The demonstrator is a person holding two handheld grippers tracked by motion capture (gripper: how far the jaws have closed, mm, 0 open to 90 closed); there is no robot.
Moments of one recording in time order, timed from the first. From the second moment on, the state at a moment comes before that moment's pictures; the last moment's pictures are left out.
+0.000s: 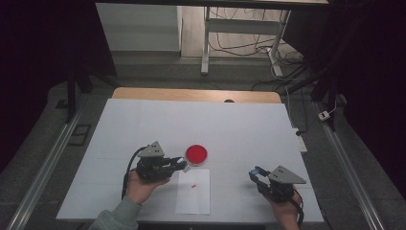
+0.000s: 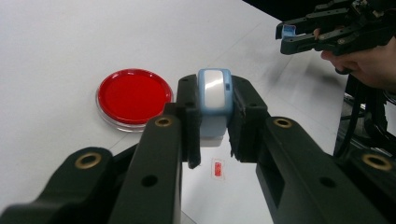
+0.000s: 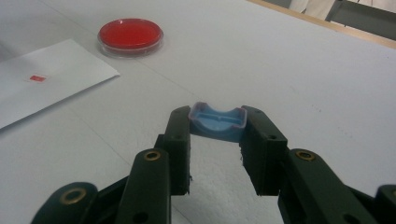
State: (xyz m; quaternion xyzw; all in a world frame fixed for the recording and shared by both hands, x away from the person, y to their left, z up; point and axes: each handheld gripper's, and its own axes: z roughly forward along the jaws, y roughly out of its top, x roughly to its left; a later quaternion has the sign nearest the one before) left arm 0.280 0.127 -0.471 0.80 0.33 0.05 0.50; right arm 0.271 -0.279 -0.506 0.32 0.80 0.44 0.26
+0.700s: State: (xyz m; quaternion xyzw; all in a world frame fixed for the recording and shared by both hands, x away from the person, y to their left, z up) left arm 0.281 0.125 -0.471 0.79 0.33 0.05 0.51; right arm 0.272 -0.255 -0.506 0.30 0.80 0.45 0.25
